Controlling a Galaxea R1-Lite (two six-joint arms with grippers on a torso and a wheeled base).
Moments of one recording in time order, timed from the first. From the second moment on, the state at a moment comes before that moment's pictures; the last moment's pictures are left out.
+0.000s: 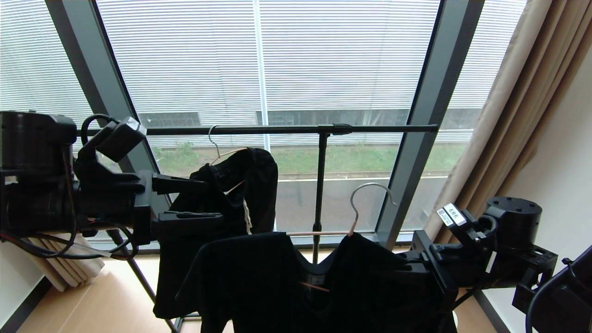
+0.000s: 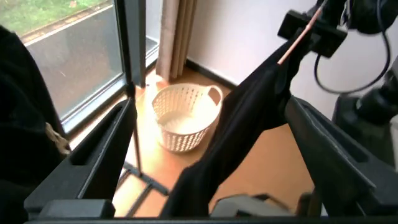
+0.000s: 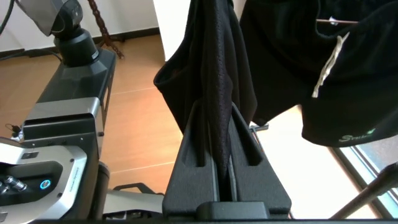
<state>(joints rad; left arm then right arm) -0.14 1.51 -0.88 -0.12 -0.89 0.34 0.28 1.91 -0.40 -1.20 1.17 -0.14</state>
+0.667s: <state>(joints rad) -0.34 1.60 -0.97 0.00 -0.85 0.76 0.32 1.90 -0.39 -1.20 1.17 -0.14</state>
